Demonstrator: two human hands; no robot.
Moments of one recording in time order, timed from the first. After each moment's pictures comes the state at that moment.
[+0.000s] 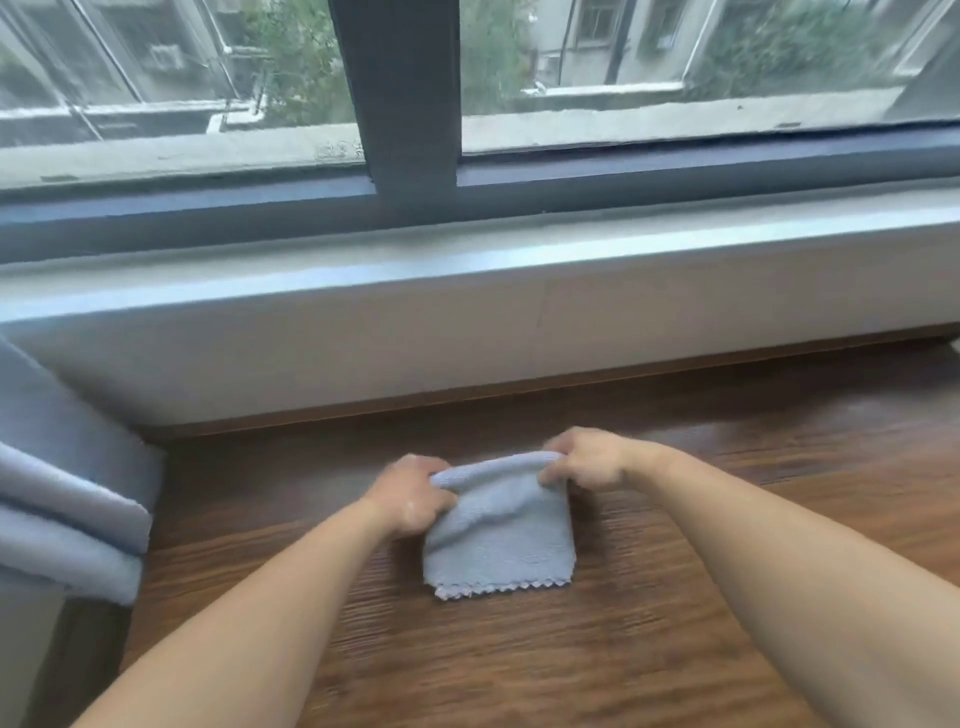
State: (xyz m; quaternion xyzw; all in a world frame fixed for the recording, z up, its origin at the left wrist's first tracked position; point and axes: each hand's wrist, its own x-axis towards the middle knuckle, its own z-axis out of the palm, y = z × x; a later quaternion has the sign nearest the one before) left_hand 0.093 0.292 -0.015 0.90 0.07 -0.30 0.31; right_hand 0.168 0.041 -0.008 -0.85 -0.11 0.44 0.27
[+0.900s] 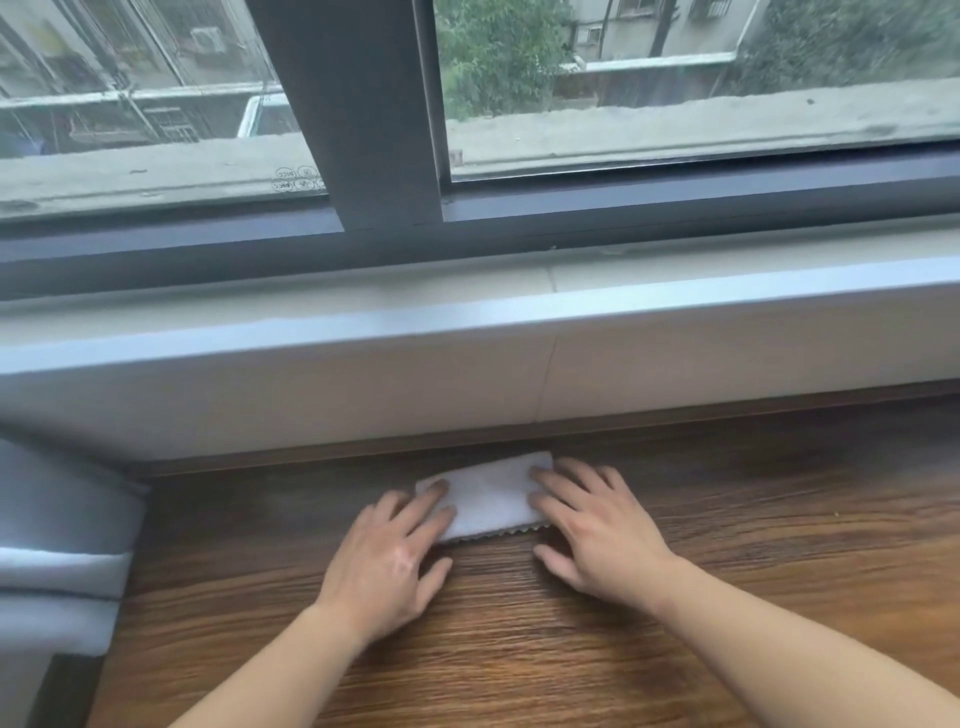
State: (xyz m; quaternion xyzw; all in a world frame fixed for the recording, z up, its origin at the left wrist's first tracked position) left_hand 0.074 0.305 -0.061 0.99 -0.14 -0.02 0.09; right_hand 0.158 0.024 -0.055 -0.92 -0.38 0.08 0.08
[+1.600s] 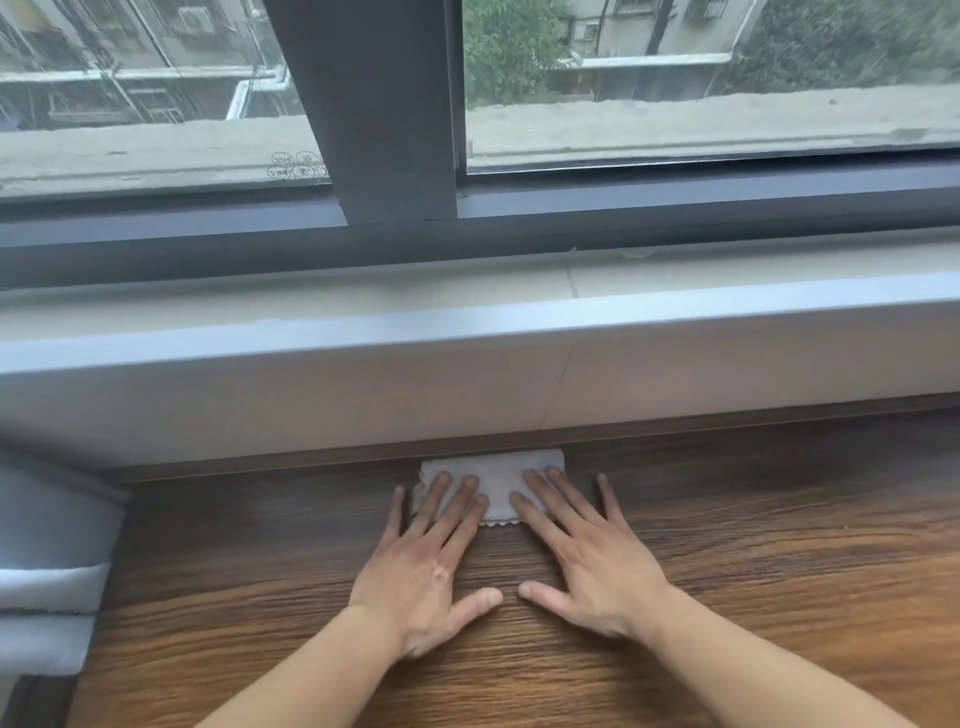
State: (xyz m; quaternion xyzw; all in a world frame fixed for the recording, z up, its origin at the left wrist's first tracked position) left_hand 0.086 0.282 -0.093 0.98 -0.17 -0.10 0.02; right_hand 0.149 0.032 -0.087 -0.92 -0.35 0.17 0.05
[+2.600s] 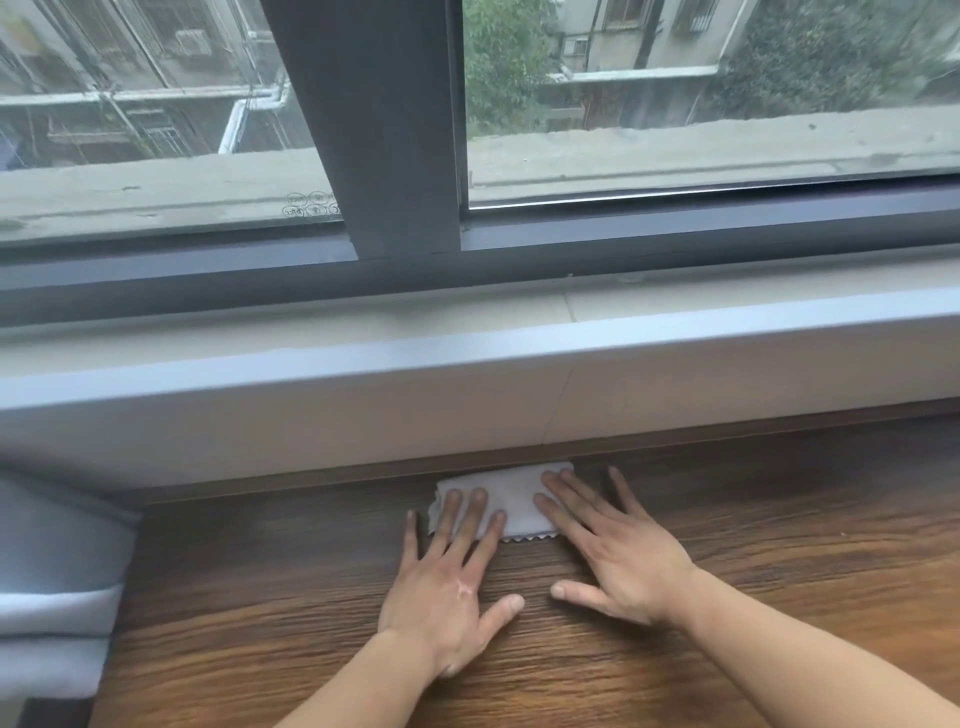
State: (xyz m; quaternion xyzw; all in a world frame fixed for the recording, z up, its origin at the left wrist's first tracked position) left_hand 0.086 0.260 -0.086 0.98 -0.11 -0.17 0.04; right_hand 0.173 0.005 -0.083 -0.90 -0.41 0.14 0.03
